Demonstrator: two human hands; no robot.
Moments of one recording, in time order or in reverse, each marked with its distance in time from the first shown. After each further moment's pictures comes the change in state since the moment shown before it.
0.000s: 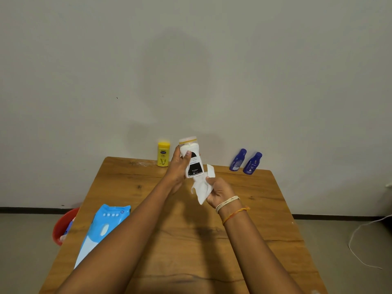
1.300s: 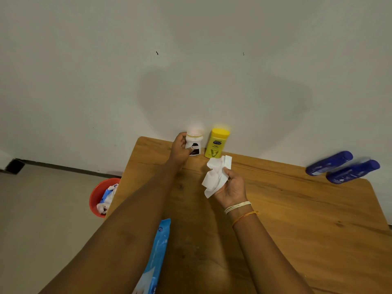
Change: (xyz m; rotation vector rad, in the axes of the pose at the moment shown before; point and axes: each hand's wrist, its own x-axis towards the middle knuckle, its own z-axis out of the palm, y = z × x) left_hand 0.190 -0.093 -0.237 0.388 0.359 -0.130; right_hand 0.228 0.122 0.072 0.253 -0.089 0.268
